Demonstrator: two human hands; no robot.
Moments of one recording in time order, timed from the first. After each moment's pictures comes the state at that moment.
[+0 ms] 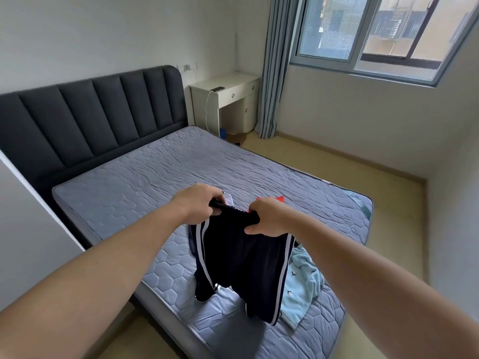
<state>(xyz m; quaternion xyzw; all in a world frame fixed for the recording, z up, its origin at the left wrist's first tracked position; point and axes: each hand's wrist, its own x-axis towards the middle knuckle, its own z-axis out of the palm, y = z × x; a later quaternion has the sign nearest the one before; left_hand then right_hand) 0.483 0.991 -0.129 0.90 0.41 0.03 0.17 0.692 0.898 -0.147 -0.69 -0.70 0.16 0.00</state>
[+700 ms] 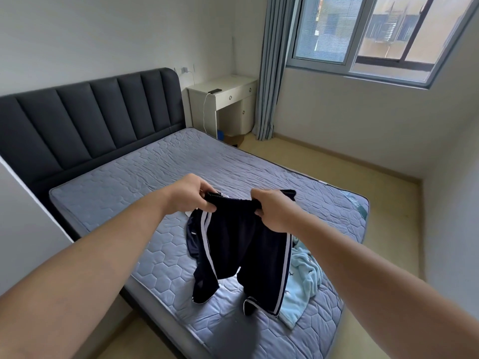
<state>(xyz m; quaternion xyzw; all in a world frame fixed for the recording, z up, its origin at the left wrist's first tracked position) 0.473 0.997 -0.111 0.80 0.40 0.09 0.44 0.703 0.882 -0.139 -0.71 -0.70 0.09 0.09</state>
